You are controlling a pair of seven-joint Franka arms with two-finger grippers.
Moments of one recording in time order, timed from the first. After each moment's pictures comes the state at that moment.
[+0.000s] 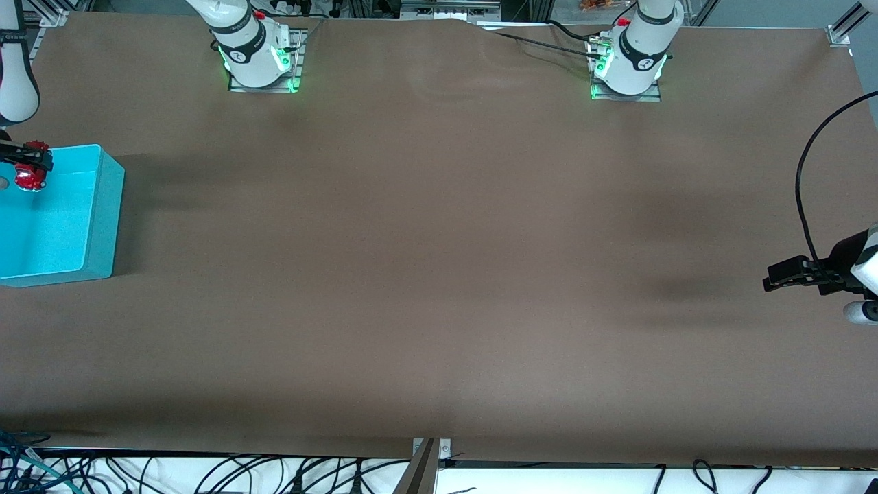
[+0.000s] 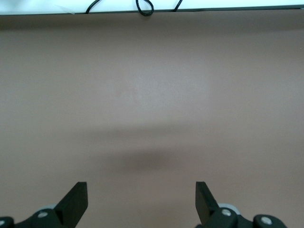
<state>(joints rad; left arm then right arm) 0.23 0.44 -0.15 -1.29 0.02 1.77 0.13 -0.27 0.22 -0.42 -2.16 -0.29 2.38 -0.48</state>
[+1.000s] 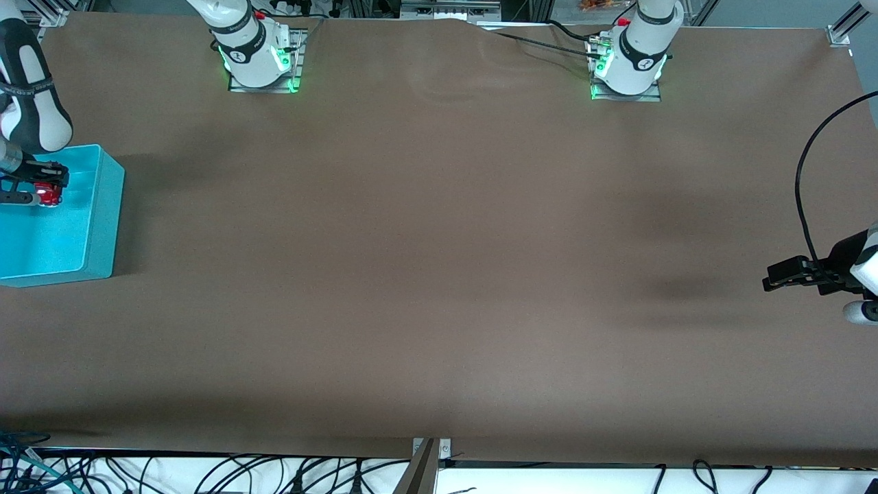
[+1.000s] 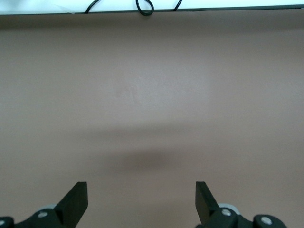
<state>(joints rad) 0.23 0.44 -0.15 -1.29 0.02 1.77 0.13 -0.32 0.44 -0.41 -2.15 -0.29 2.61 -0.51</state>
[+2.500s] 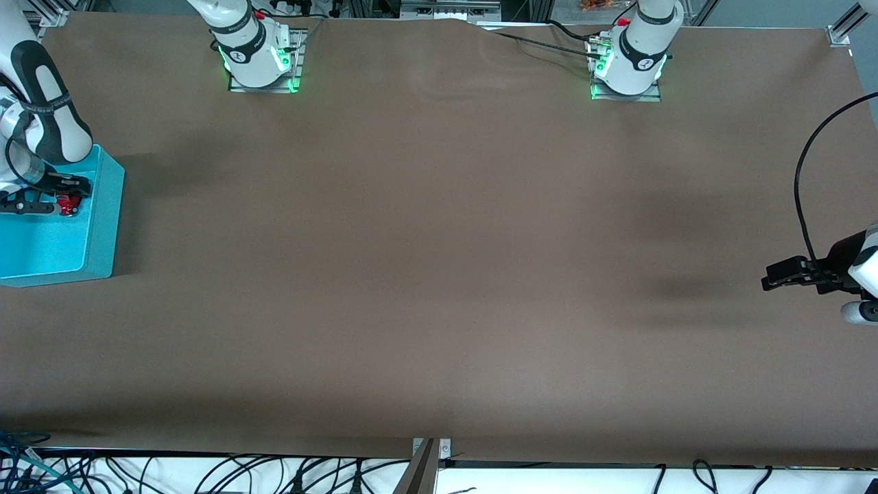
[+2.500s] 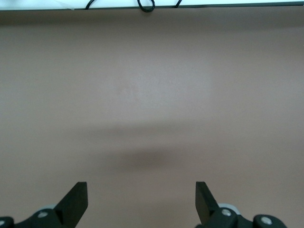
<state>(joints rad) 0.23 0.44 -0.15 -1.30 0.02 1.77 0.13 -0.36 0.49 -0.36 -2.15 -0.27 2.68 -0.49</state>
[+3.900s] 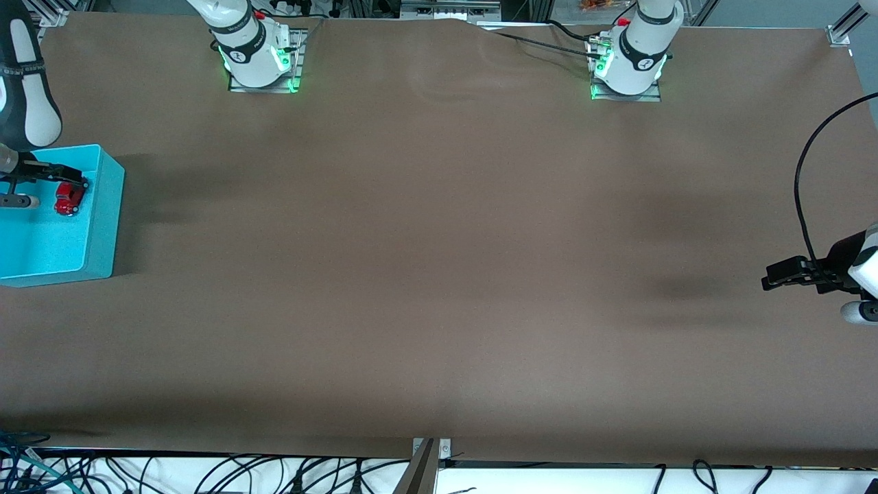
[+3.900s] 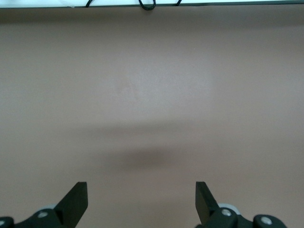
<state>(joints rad) 0.23 0.44 -0.15 -1.30 0.02 1.77 0.13 -0.31 0.16 -0.28 -2.13 -0.27 2.14 -0.43</state>
